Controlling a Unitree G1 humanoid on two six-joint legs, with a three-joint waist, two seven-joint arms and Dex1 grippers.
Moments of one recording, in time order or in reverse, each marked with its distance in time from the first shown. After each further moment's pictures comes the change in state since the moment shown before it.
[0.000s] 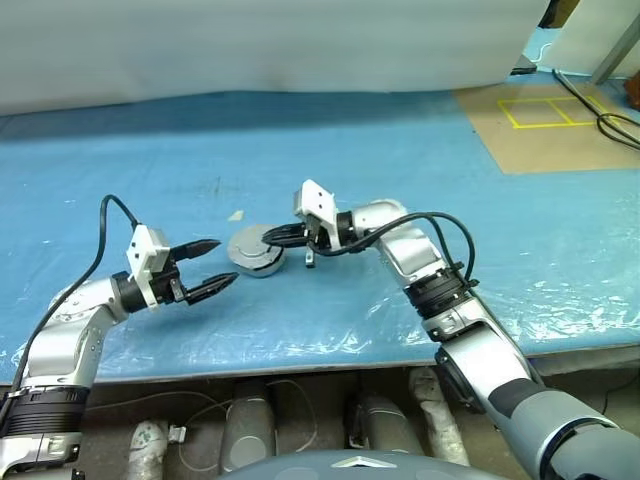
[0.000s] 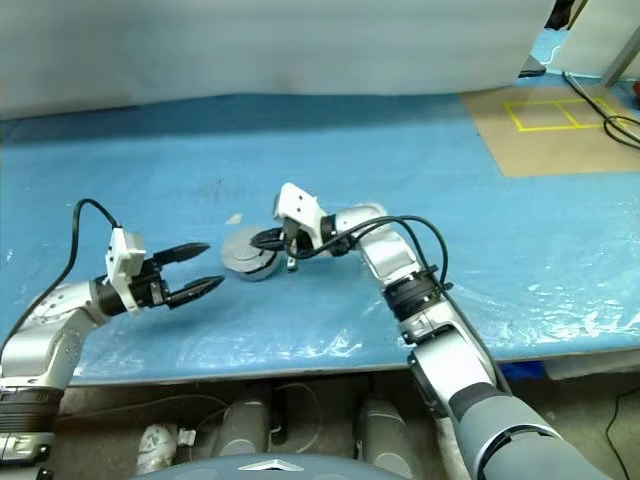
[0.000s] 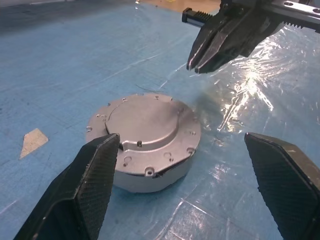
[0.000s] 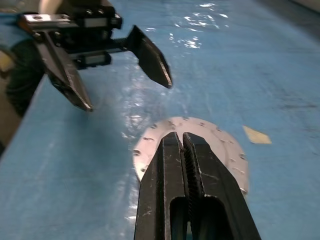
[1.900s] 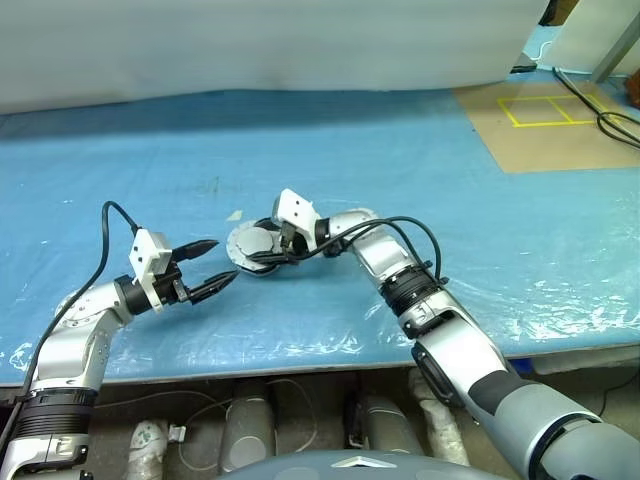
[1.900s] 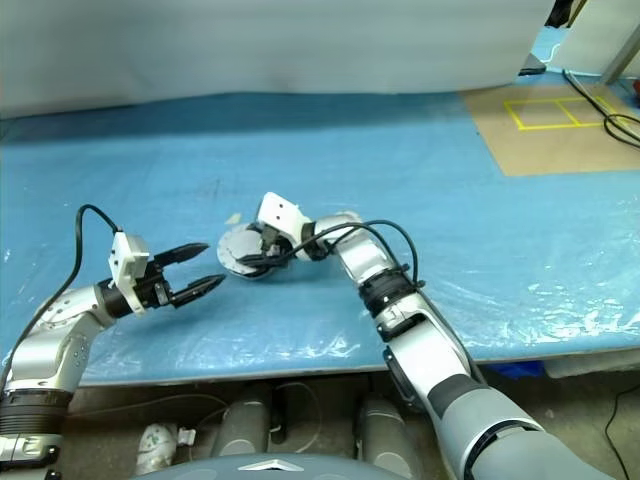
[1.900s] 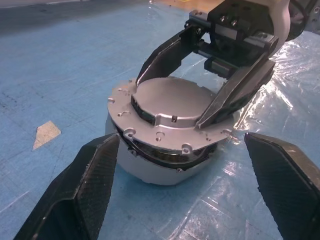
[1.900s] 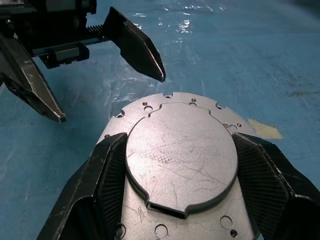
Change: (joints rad) left arm -0.001 -0.034 -0.002 0.045 0.029 -0.056 0.035; right arm -0.084 0.141 0.004 0.292 -0.043 -0.112 -0.032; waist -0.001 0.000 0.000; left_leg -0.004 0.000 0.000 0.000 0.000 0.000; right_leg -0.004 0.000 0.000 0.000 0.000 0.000
